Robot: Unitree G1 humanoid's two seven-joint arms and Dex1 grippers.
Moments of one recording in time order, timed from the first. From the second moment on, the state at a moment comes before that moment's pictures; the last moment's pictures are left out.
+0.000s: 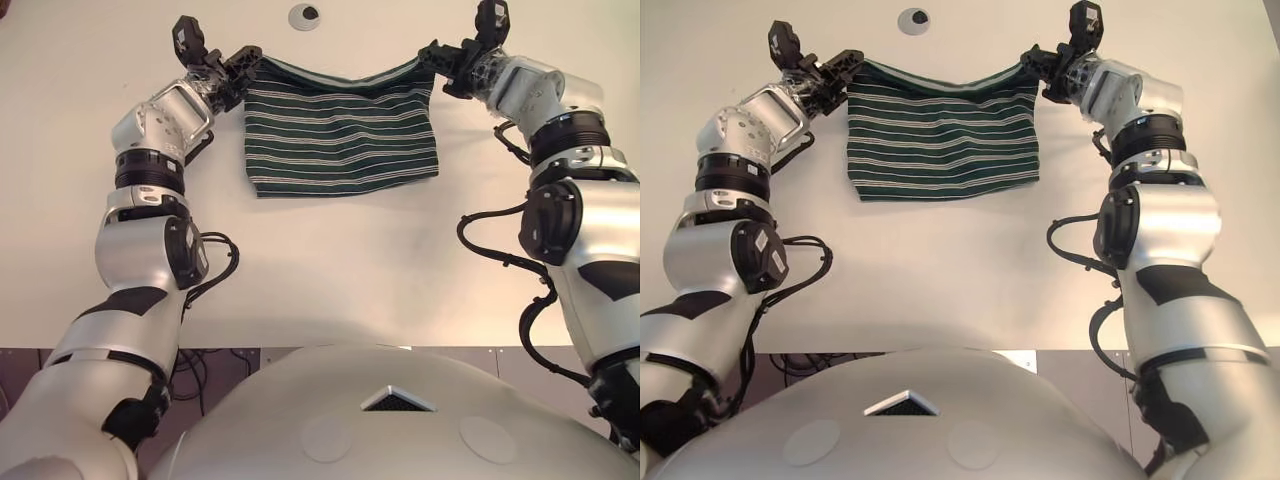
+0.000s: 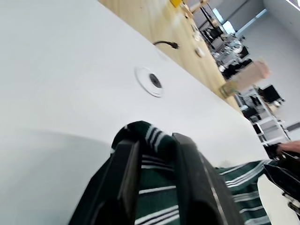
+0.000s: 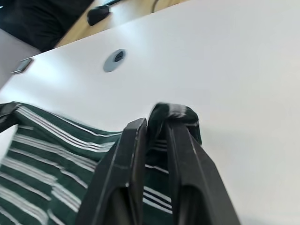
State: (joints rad) left arm -0.80 0.30 0.28 1.01 -0.60 0.50 -0.40; right arm -0.98 -0.31 -0.20 1.22 0.31 0.41 0.55
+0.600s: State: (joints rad) left arm -0.62 0.31 0.29 0.59 -0.57 0.56 -0.47; right arm -0.80 -0.30 0.05 0.88 0.14 0.11 1.04
